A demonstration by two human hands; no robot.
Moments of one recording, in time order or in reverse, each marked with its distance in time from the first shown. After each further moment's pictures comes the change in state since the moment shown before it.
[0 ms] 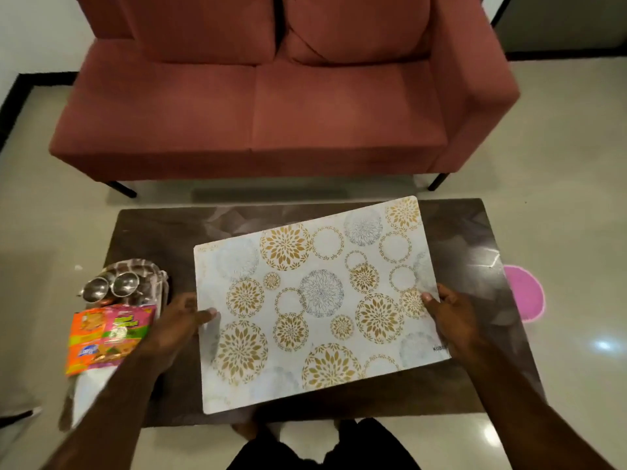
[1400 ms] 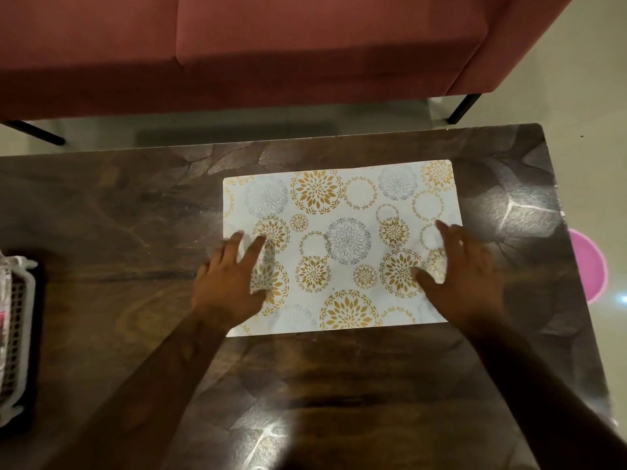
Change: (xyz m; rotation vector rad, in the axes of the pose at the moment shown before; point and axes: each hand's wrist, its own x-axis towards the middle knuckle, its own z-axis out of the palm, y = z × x) left_hand 0.198 -0.045 0.250 1.239 0.048 0.446; right_hand 0.213 0.091 -0.008 -0.976 0.104 -0.415
